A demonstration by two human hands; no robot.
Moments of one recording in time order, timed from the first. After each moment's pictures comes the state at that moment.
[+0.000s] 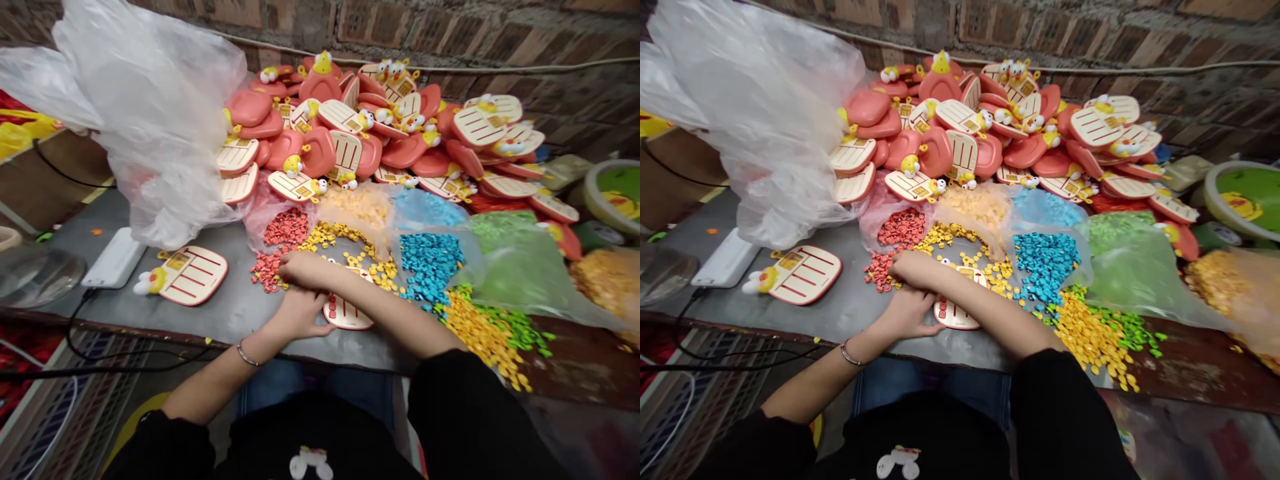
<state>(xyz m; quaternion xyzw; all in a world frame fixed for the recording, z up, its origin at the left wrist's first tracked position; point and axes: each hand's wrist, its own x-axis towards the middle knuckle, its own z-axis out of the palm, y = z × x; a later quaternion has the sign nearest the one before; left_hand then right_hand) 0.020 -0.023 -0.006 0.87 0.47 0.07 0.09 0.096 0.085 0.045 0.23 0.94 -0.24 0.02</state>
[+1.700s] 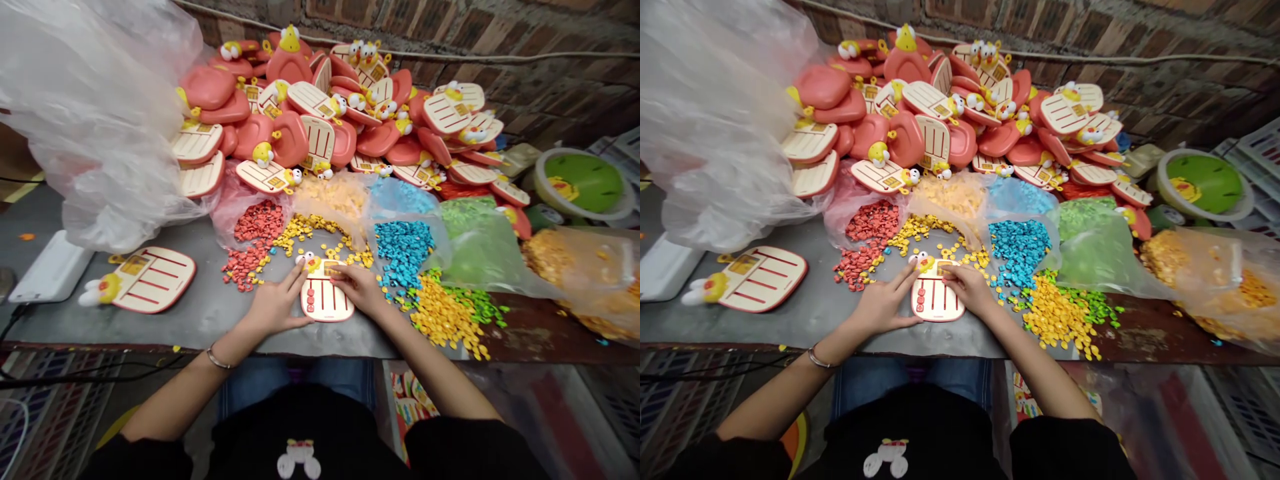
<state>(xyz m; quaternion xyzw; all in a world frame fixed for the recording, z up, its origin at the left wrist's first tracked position) 0.019 -0.020 0.002 0.86 0.51 0.01 0.07 0.261 0.025 -0.021 0.42 0.81 -0.24 -0.31</state>
